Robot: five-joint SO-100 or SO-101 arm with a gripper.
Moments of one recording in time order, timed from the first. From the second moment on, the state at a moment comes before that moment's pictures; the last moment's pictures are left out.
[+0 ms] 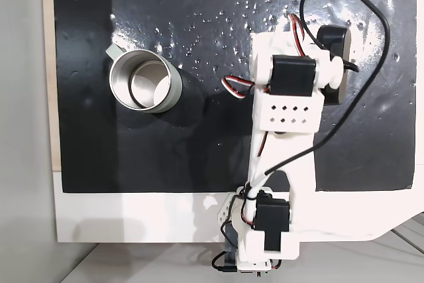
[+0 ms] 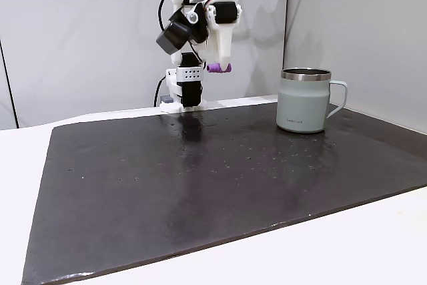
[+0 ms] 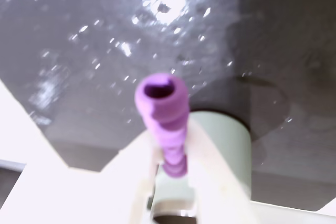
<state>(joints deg) -1.1 88.6 64.3 96.2 -4.0</state>
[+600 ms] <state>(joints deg) -8.5 96.9 55.4 96.3 -5.0</state>
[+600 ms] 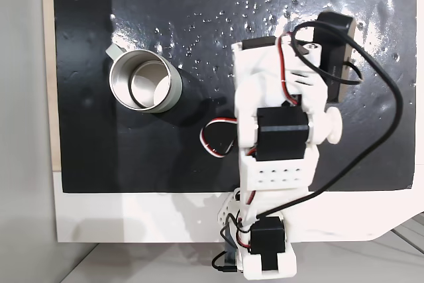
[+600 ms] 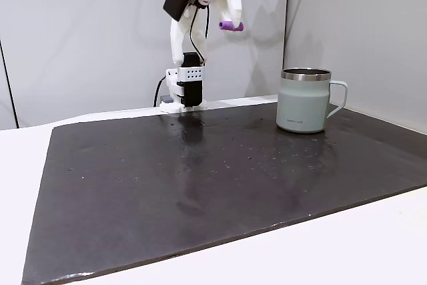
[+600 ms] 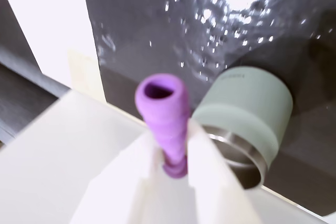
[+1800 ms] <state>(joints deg) -39.6 80.7 44.1 96.3 -0.4</state>
